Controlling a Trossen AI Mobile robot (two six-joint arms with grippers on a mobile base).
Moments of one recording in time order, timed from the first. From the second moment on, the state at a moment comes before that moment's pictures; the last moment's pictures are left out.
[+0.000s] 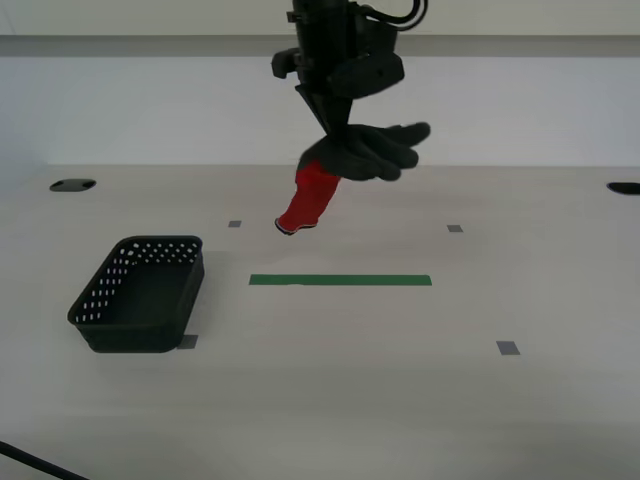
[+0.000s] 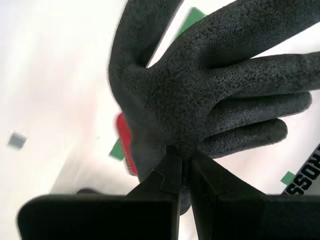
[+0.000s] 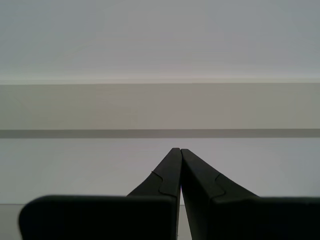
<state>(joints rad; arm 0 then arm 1) 0.00 1.05 0.52 0.54 0.00 0.00 -0.70 2.29 2.06 -1.18 0.12 0.31</state>
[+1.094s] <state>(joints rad) 0.00 1.05 0.52 0.51 -0.01 0.00 -0.13 1.74 0.90 -0.52 0.11 0.14</state>
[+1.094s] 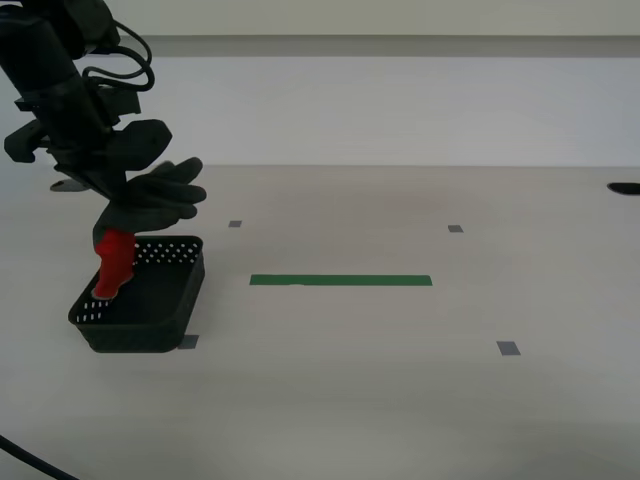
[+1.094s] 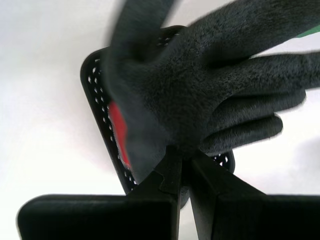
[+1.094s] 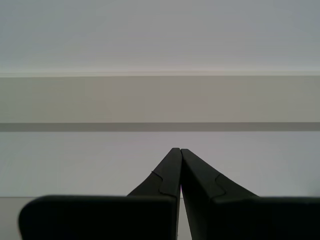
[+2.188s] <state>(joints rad) 0.00 1.05 0.52 0.49 0.00 0.00 -0.11 2.11 0.99 -0.51 0.11 0.06</state>
